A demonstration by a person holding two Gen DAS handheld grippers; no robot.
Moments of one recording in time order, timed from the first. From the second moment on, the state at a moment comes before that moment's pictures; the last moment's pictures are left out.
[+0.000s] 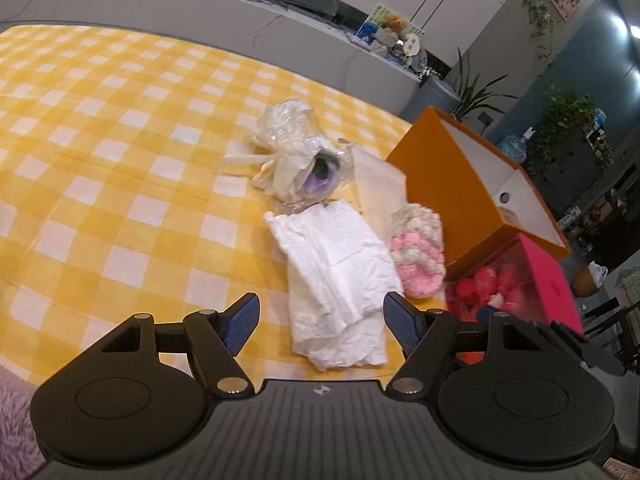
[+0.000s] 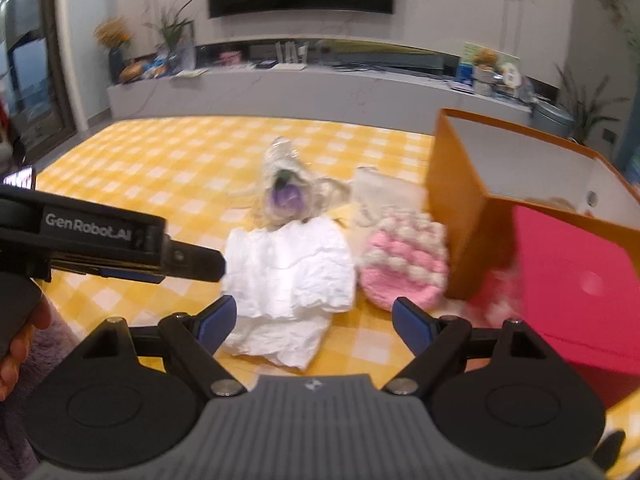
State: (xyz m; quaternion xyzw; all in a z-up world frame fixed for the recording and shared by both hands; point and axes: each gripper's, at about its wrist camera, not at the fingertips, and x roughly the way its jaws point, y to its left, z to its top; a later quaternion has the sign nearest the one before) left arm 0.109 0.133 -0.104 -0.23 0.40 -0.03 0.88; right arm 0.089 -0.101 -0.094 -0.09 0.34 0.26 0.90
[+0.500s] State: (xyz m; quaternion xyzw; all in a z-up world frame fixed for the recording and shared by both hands) left arm 0.122 0.136 -0.121 -0.24 0.43 -0.03 0.87; right arm 0.135 -0.071 -0.132 -0.08 0.40 0.27 0.87
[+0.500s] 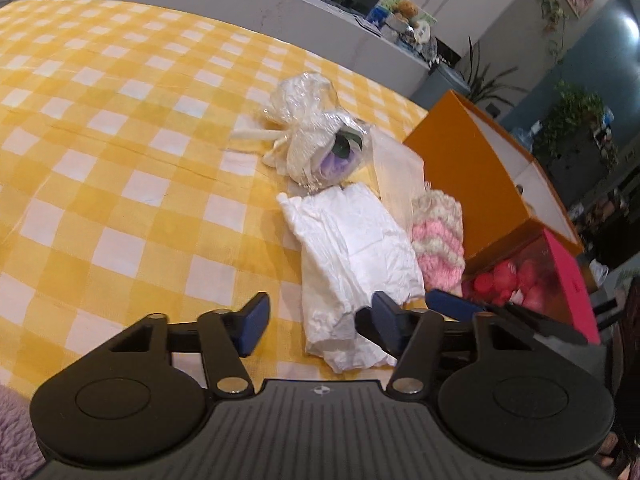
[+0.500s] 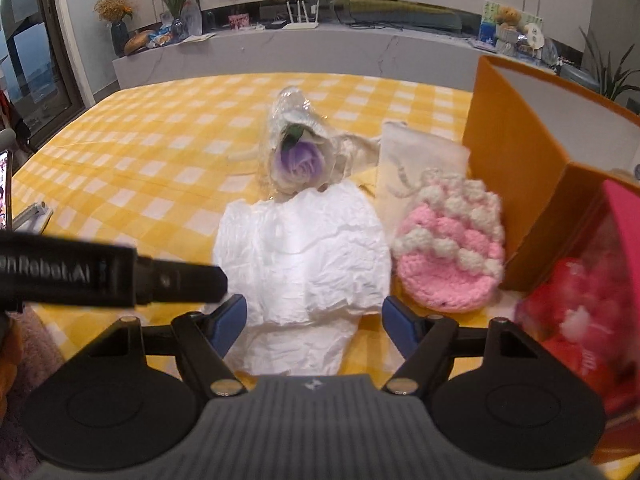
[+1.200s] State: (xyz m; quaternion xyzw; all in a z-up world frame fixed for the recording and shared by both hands) left arm 0.169 0.097 -0.137 -0.18 0.44 -0.02 0.88; right arm 0.142 -0.089 -0.136 -0.15 0.39 0.22 0.88
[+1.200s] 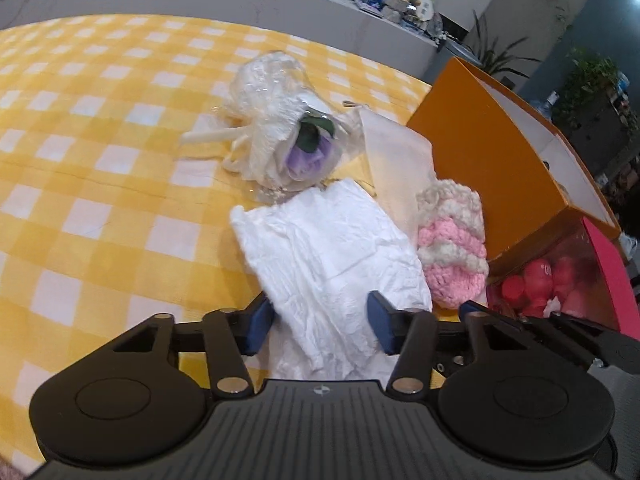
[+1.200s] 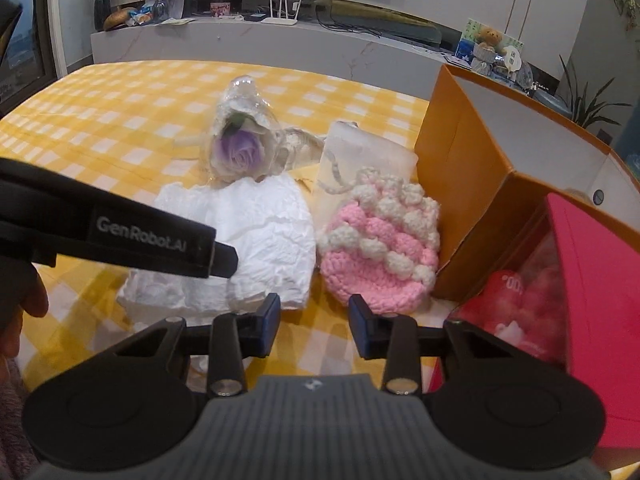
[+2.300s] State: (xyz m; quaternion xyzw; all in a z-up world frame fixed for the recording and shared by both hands) left arm 0.148 0.114 -0.137 -0.16 0.43 0.02 0.89; right arm 0.157 -0.077 -0.155 -0.25 0.35 0.19 0.88
